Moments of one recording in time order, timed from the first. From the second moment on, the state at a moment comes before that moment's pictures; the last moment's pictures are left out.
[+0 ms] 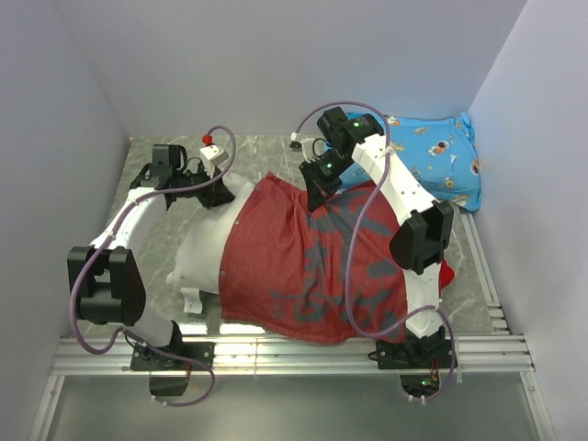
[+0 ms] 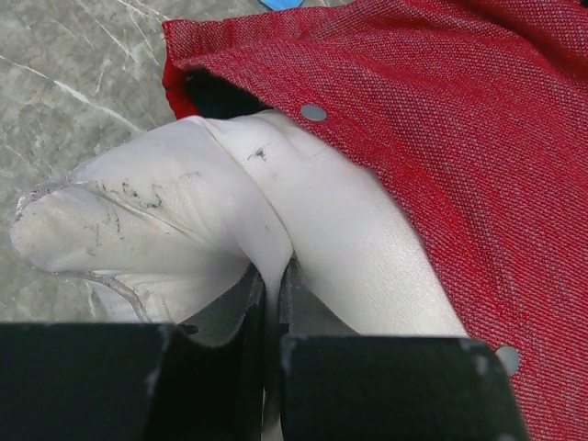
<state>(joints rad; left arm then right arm) -0.06 1.53 1.19 -0.45 0.87 0.42 0.48 2.08 2.20 -1.43 -0.58 -0.21</state>
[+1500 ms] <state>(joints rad) -0.07 1.56 1.21 -0.43 0.90 0.40 0.30 1.98 2.09 -1.37 -0.53 -0.14</state>
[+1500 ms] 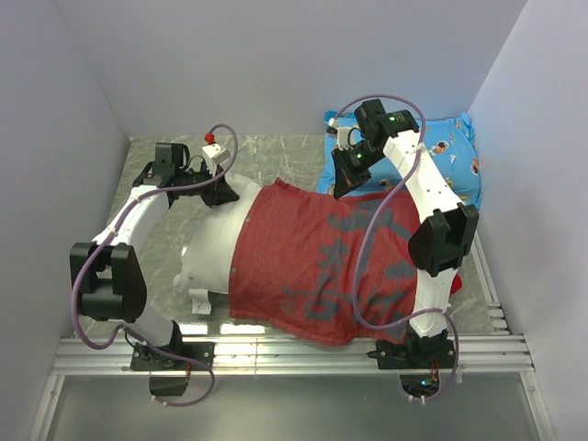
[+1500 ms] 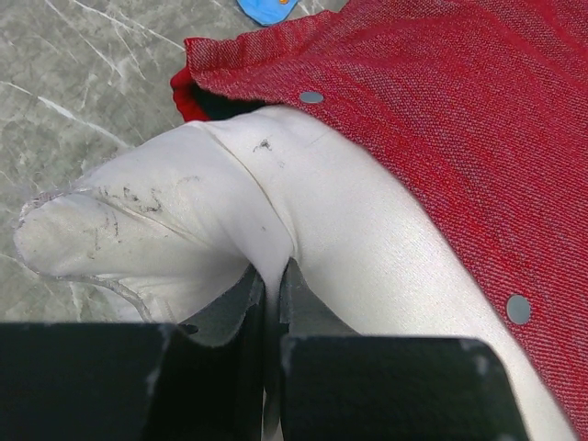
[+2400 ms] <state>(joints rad) -0.09 1.59 1.24 -0.43 0.92 0.39 0.44 2.00 2.32 -1.42 -0.59 -0.12</state>
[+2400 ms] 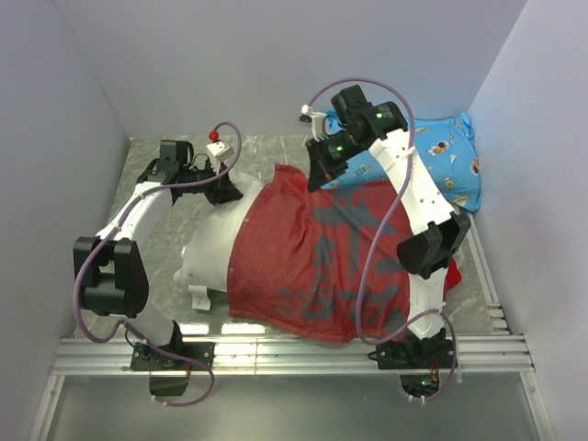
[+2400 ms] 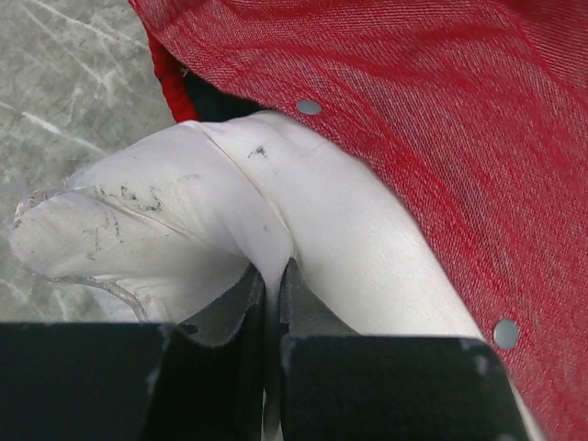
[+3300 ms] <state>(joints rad) 0.00 1.35 0.92 0.21 0.95 -0.43 0.50 2.07 2.28 -0.70 -0.40 0.17</state>
